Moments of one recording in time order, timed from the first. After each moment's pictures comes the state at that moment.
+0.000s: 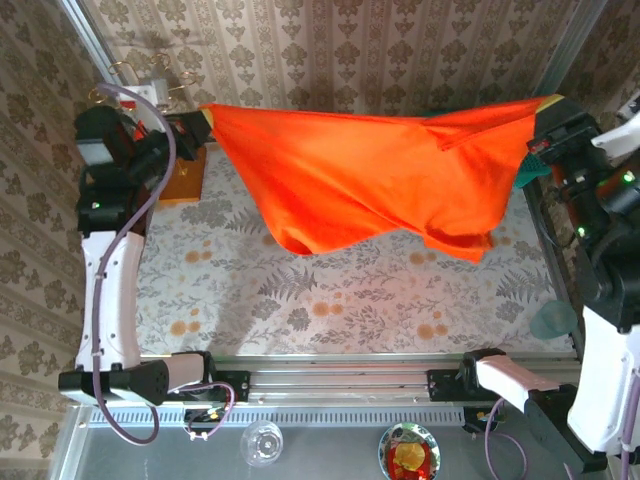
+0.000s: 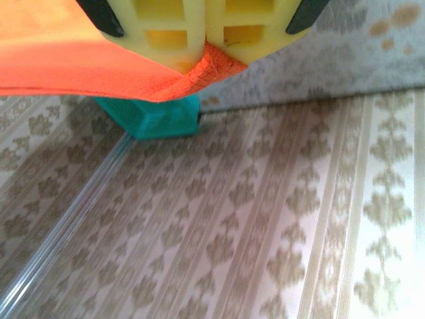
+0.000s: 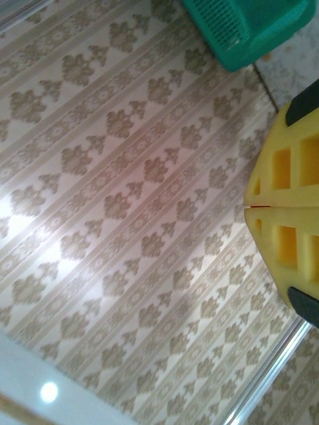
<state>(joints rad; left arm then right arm) -0.03 1.23 1.64 -0.44 0.63 -0.37 0.07 1.08 1.95 -0.79 0.10 0.73</state>
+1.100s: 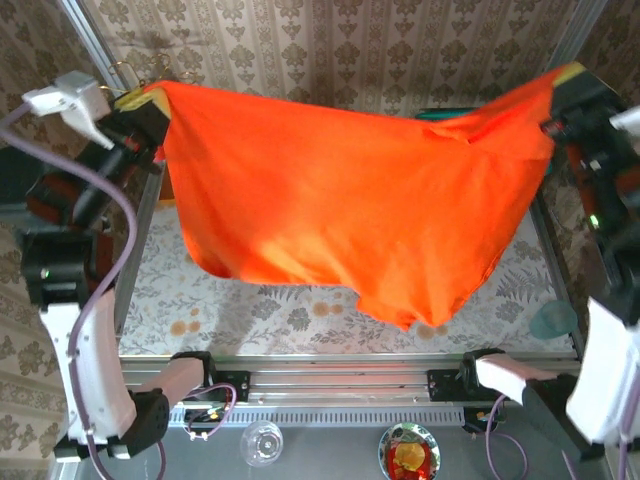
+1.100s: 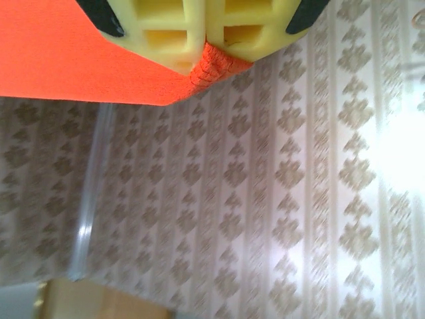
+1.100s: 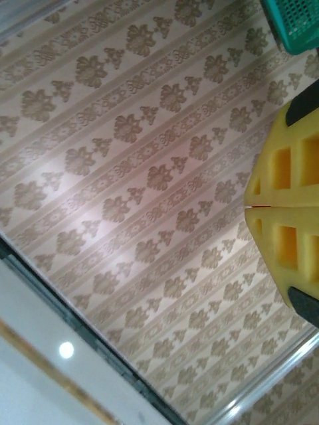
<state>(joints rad) -0.03 1.09 1.82 -0.44 0.56 -0.27 0.07 1.18 2.11 -0.71 0.10 0.61</state>
